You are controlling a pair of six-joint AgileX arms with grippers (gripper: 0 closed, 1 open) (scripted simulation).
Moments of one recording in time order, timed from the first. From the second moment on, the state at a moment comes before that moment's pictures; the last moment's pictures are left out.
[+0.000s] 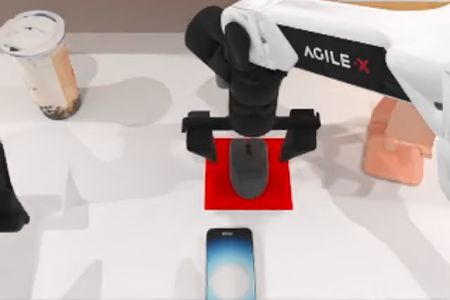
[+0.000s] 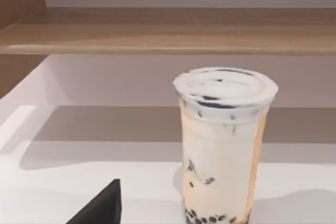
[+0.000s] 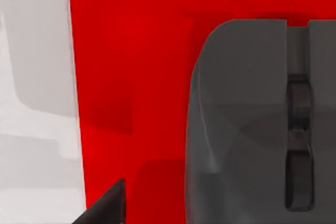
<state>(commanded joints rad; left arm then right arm) 0.00 0.00 0.00 0.00 0.00 0.00 0.70 2.37 1.95 -1.12 0.02 0.70</state>
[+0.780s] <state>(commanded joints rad) 0.00 0.00 0.00 0.00 0.00 0.00 0.95 2.09 1.62 -1.08 0.01 0.95</state>
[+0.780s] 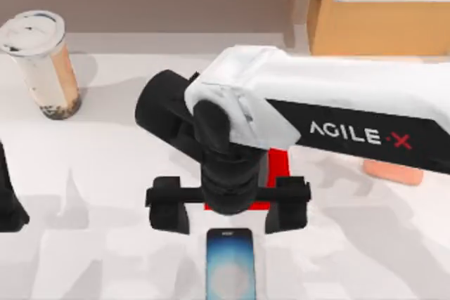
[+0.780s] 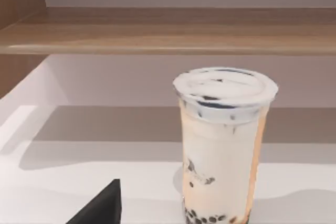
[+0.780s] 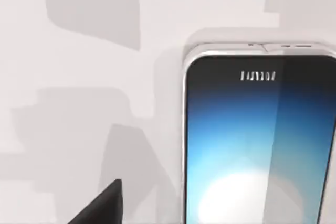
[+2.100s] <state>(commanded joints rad) 0.00 0.00 0.00 0.00 0.00 0.00 1.04 2.11 1.36 -0.82 0.00 1.03</state>
